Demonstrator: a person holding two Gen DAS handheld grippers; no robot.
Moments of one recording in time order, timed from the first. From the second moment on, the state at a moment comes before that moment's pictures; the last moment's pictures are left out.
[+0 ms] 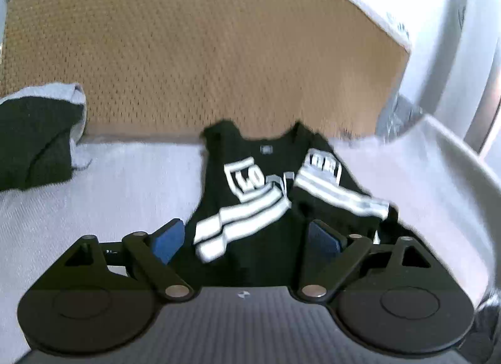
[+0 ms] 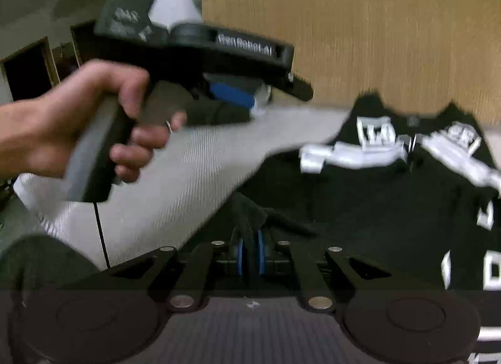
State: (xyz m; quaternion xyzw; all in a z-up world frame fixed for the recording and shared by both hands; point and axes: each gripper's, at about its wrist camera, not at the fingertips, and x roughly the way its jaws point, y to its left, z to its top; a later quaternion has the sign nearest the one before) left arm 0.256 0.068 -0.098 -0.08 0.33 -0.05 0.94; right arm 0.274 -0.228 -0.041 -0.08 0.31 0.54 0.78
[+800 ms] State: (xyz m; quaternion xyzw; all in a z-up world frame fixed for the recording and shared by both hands) left arm 0.270 -0.050 -0.164 0.04 0.35 -0.10 0.93; right arm 0.386 -0.328 -0.053 -0.18 0.23 0.31 0.91
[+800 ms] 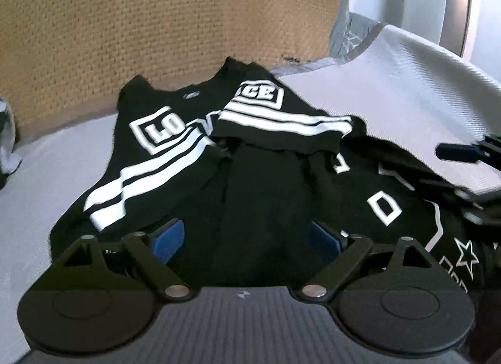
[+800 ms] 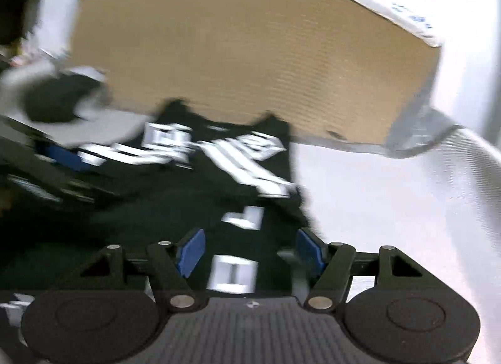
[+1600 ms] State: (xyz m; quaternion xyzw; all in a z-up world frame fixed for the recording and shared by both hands) left arm 0.270 -0.047 -0.227 0.03 0.34 -0.07 0.94; right arm 0.522 -0.326 -0.105 -0.09 0.28 0.25 0.92
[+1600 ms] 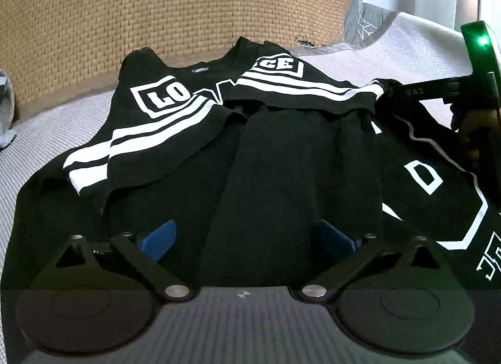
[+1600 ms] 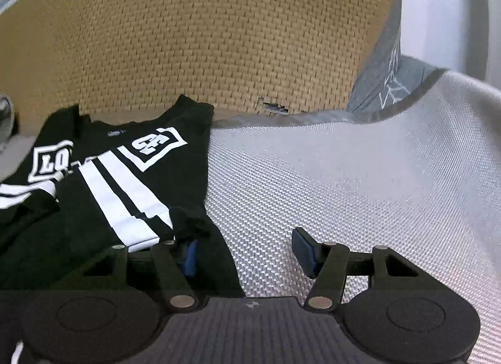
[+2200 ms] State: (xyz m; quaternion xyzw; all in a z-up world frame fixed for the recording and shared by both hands) left arm 0.271 -0.046 -0.230 0.03 0.34 -0.07 0.94; right arm 0.546 -0.323 -0.115 -0.19 0.28 0.33 0.88
